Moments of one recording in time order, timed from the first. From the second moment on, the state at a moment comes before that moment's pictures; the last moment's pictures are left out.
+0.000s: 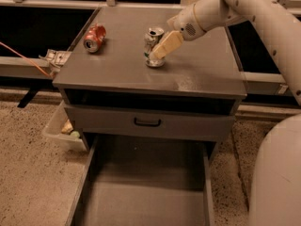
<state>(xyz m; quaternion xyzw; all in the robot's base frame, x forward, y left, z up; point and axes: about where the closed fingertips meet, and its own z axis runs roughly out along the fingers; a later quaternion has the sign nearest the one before) 0.721 -0.060 0.922 -0.52 0.73 0.21 0.40</state>
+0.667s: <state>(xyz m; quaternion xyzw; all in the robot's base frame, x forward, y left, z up) 0.726 -0.040 0.912 -0.53 0.72 0.23 0.38</state>
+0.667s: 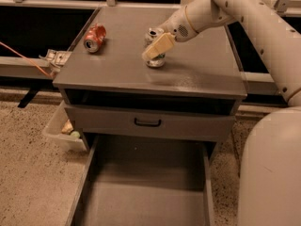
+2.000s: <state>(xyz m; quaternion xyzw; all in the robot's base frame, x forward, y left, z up) 0.714 -0.027 0.919 -0.55 0.70 0.24 0.39</state>
